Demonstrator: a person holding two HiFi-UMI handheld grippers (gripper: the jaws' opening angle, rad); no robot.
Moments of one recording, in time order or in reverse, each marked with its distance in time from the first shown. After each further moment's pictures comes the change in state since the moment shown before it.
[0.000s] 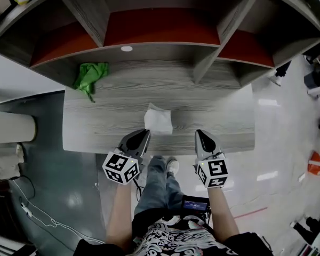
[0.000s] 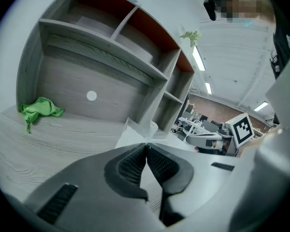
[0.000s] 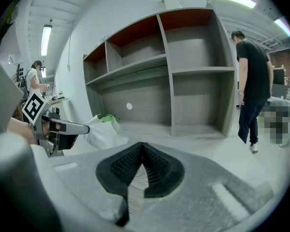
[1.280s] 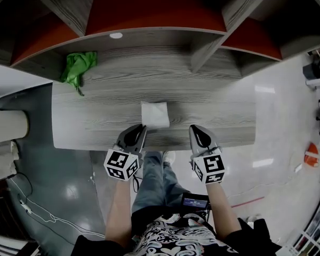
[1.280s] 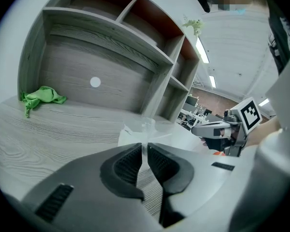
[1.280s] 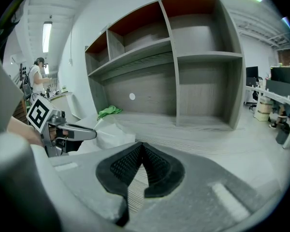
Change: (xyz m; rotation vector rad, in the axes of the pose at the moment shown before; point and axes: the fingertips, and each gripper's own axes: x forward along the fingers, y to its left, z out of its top) left arm 0.025 0.023 -0.051 0.014 0.068 0.052; right arm 0.022 0.004 -0.031 -0.016 0.080 0.050
